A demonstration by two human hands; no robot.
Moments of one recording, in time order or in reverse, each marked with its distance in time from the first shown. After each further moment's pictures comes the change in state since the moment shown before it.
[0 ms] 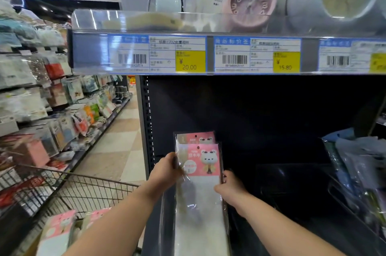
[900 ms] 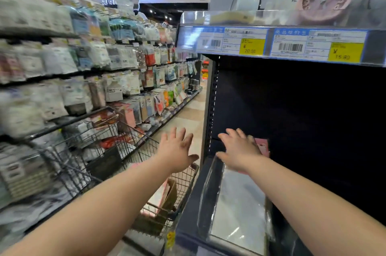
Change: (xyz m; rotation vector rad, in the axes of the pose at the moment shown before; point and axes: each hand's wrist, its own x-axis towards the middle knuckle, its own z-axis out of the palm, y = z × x) left_hand -0.124 -0.006 -0.084 0.921 0.113 -0.097; right_hand -0.058 -0.100 0.023 -0.995 -0.115 -0.796
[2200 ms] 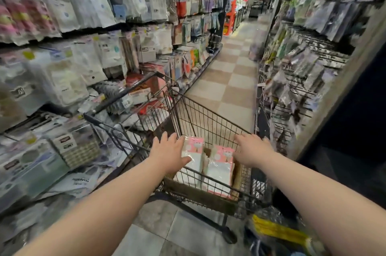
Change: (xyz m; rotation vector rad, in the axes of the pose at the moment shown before) left_hand -0.001 -0.394 0.170 -0.103 -0.275 -0.080; right_hand 0.184 -0.315 0.142 -0.063 -0.318 0.053
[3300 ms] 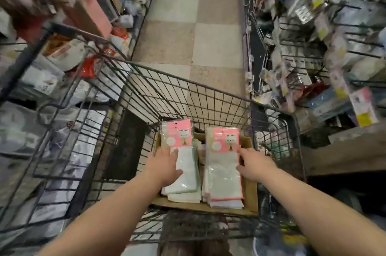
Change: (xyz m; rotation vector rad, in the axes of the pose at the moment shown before) left_hand 0.337 -0.013 0.175 0.097 -0.525 0.228; right_hand 0.284 0.065 0.174 0.327 -0.525 0.239
